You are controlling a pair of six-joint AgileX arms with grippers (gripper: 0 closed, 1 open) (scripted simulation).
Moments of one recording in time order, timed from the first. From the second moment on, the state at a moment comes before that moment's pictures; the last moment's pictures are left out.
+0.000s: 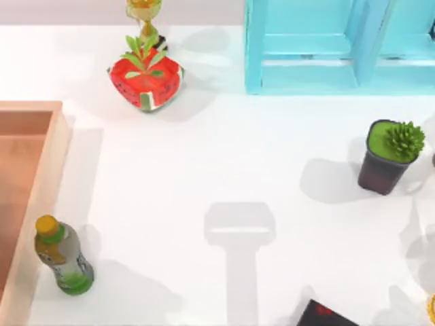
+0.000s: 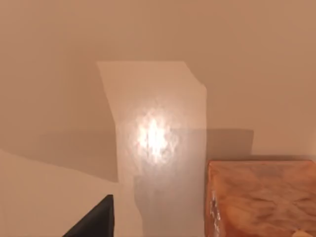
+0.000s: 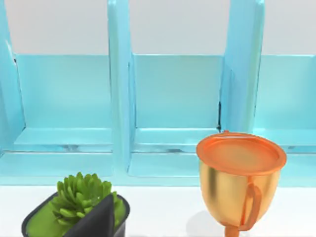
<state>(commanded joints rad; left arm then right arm) 0.34 1.75 0.97 -0.79 0.00 0.36 0.00 0.00 0.00 0.00 0.00 0.00</state>
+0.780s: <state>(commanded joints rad) 0.34 1.75 0.97 -0.79 0.00 0.36 0.00 0.00 0.00 0.00 0.00 0.00</state>
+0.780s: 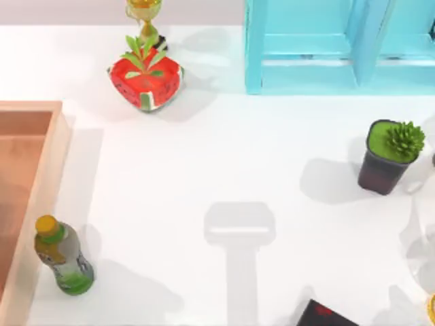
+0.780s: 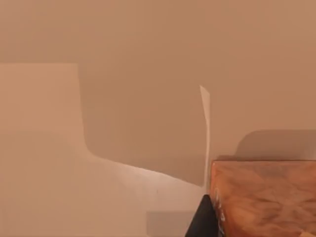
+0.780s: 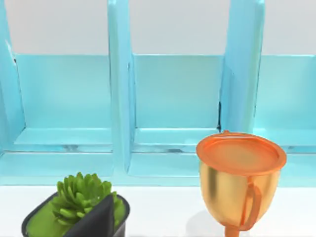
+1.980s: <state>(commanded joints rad) 0.01 1.54 1.27 -1.07 -0.01 0.03 0.00 0.00 0.00 0.00 0.00 0.00</state>
